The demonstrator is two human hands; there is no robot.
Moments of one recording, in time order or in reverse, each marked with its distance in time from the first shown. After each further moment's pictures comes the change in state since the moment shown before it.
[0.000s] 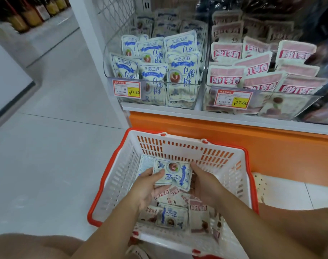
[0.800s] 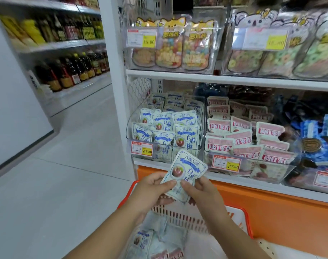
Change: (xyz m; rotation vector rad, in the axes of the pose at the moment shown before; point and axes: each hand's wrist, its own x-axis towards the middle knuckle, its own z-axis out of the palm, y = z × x) left_hand -0.087 0.121 0.067 0.395 -0.112 0.444; right_hand -0.090 -0.102 0.095 -0.298 0.079 -0.615
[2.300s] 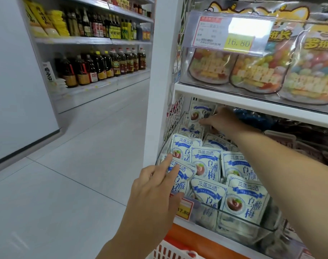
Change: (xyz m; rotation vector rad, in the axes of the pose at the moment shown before) left_hand 0.101 0.058 -0.096 1.252 0.381 0.515; right_hand 0.337 -0.156 0.082 -0.946 0.123 -0.241
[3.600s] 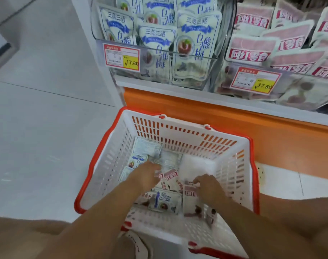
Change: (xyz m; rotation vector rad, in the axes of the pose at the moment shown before) left_hand -0.190 0.009 0.194 -0.143 -0.905 -0.194; right_hand -0.415 0.320 0.148 -0.513 -0.733 0.304
